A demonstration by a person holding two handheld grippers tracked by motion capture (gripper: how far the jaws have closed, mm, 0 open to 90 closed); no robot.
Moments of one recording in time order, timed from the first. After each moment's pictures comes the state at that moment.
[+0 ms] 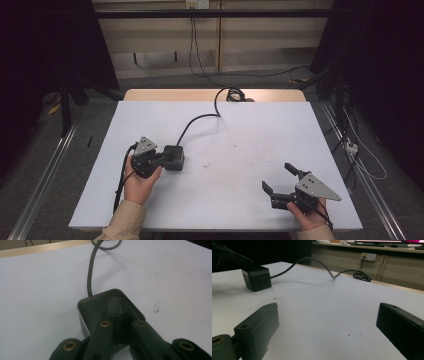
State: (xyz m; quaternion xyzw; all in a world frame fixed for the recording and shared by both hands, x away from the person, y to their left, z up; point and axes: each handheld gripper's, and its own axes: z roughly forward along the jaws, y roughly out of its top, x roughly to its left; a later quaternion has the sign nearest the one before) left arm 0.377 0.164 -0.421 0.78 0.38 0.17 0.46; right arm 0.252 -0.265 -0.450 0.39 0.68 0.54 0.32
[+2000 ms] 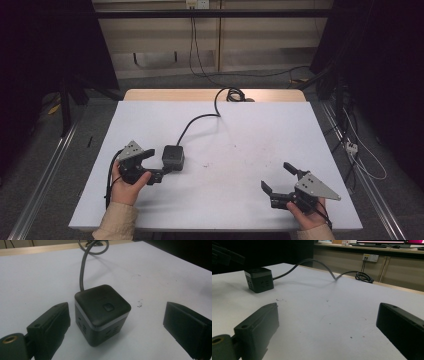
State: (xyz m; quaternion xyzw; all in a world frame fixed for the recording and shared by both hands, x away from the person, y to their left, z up) left arm 0.363 0.195 -0.418 0.77 0.36 0.12 0.51; right arm 0.253 -0.264 -0.449 0.38 0.68 0.54 0.32
